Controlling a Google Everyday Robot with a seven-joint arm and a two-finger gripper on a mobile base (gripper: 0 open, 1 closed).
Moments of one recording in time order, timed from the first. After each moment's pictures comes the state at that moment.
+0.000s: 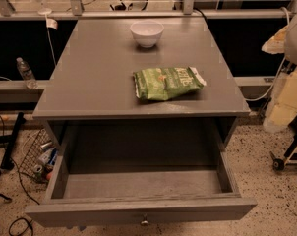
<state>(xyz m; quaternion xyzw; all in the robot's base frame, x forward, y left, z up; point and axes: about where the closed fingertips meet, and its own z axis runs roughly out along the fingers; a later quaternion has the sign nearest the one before) 0.438 -0.216 0.982 -0.60 0.78 -0.04 0.16</state>
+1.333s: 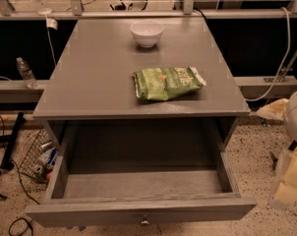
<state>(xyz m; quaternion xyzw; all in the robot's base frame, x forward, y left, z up) 0.354 -0.211 0.897 -0.62 0.78 0.04 0.13</state>
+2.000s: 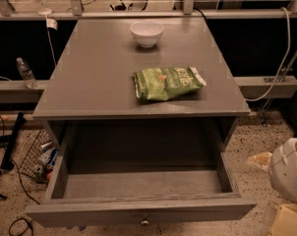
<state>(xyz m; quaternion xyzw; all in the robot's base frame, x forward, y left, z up) 0.299 -0.203 0.814 -0.60 0.79 0.12 0.09</state>
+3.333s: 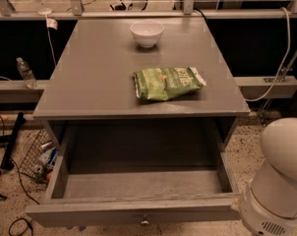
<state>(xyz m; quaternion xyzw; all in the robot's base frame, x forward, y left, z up) 0.253 -0.187 0.720 -0.58 0.80 0.15 -0.05</state>
